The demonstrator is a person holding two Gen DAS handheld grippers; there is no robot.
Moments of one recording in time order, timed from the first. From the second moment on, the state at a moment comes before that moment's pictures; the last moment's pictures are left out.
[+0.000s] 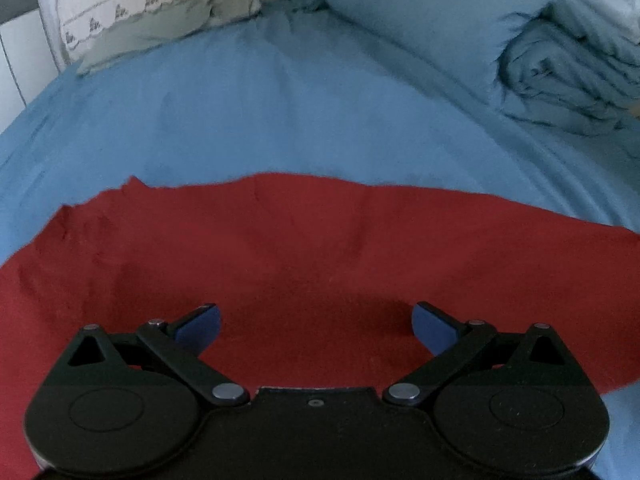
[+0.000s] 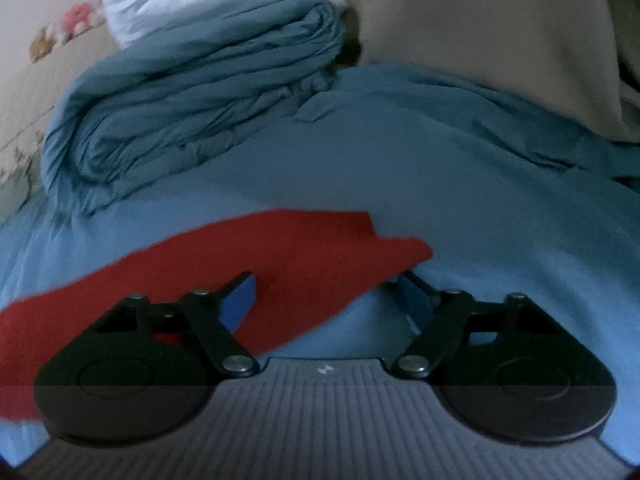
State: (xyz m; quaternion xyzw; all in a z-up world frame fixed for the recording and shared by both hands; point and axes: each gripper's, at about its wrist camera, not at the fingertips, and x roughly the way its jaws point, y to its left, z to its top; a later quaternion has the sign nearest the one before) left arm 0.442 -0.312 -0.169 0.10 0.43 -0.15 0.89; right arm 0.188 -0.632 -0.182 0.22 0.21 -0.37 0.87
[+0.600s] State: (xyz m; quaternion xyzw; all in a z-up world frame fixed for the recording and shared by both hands) left arm 0.455 -0.266 -0.136 0.06 0.43 -0.16 0.89; right arm 0.263 -0.560 -0.077 0.20 0.18 -0.26 0.93
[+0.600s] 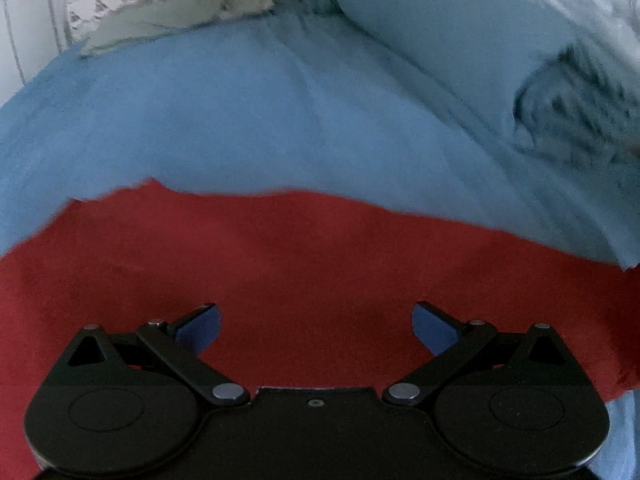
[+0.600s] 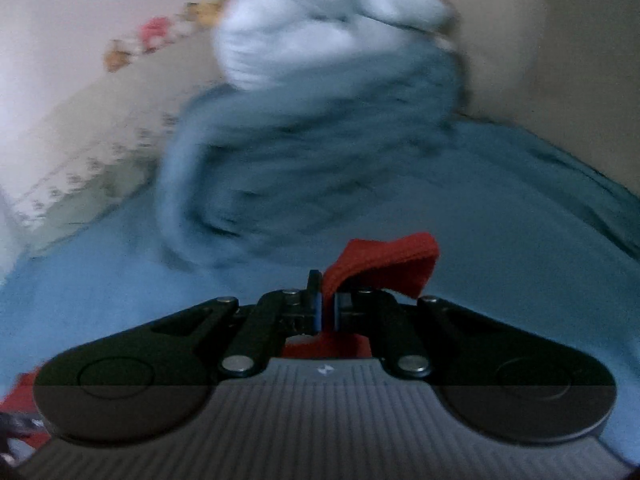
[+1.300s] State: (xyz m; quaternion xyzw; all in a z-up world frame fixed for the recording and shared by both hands) left arm 0.431 0.069 -0.130 -0.02 0.42 -0.03 0.90; right arm 0.453 -0.087 -0.183 0.03 0.32 0.06 0.95
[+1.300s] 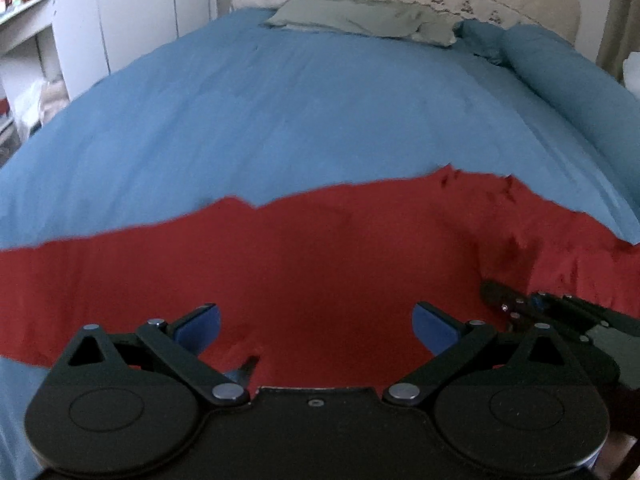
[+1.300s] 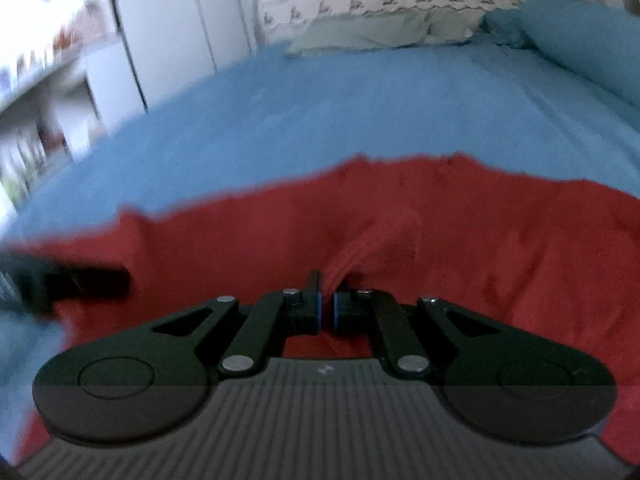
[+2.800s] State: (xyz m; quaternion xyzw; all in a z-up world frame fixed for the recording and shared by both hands) left arm 0.447 0.053 -0.097 -0.09 0.28 -0.08 0.95; right arm 0.319 -0.241 -0.177 0.04 0.30 -0.02 0.95
